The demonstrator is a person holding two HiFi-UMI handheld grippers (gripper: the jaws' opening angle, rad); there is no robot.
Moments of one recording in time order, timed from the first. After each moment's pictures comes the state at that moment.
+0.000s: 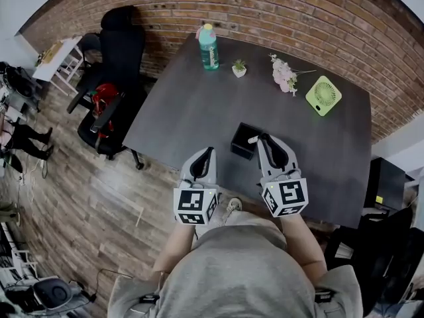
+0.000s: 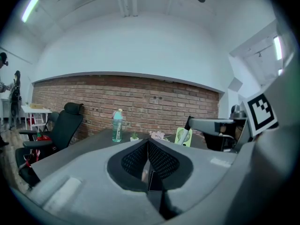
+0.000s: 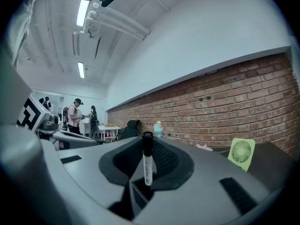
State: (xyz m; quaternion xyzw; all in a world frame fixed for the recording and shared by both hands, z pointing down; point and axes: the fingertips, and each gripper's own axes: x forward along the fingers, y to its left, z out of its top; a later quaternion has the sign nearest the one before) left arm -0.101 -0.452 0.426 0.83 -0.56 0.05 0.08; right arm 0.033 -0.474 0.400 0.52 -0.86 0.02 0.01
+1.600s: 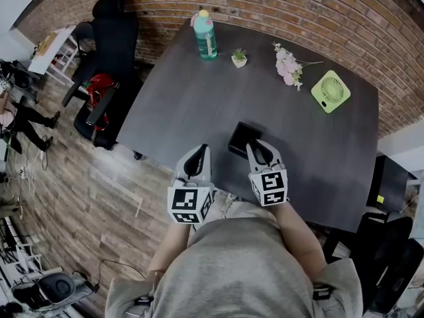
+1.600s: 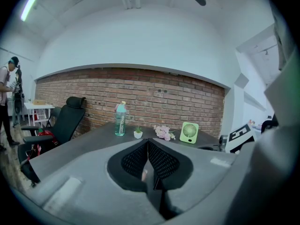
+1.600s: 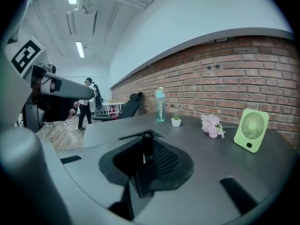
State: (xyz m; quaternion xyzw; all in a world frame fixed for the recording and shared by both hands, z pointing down) left arm -0.106 -0.489 0.458 0.81 -0.57 0.08 0.10; right arm 0.020 -0.522 0.543 0.49 -0.86 0.08 0.15
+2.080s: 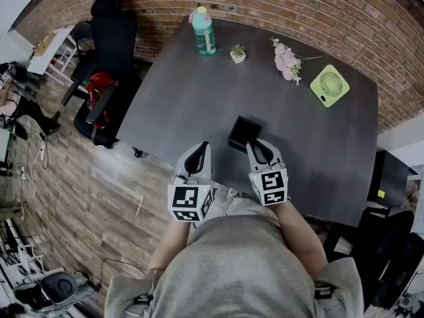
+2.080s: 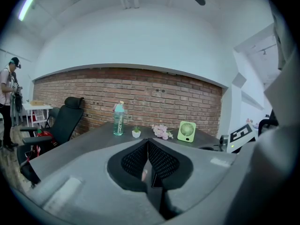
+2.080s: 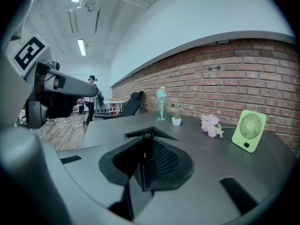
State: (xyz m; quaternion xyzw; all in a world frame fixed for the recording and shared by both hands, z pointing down) left arm -0.102 -0.479 0.456 0.82 -0.56 0.08 0.10; right arm 0.021 -0.506 0.544 0.49 -0.86 0.07 0.16
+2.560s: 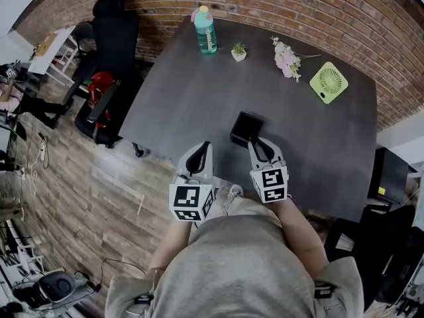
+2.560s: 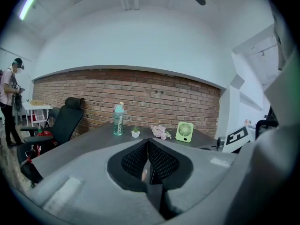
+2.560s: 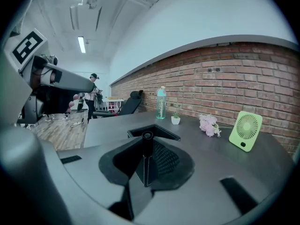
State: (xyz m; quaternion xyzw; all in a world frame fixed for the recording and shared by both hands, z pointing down) left arm -0.105 -0.459 0.452 0.82 -0.56 0.08 0.10; right arm 0.019 -0.491 0.545 0.49 -0.85 0.07 0.16
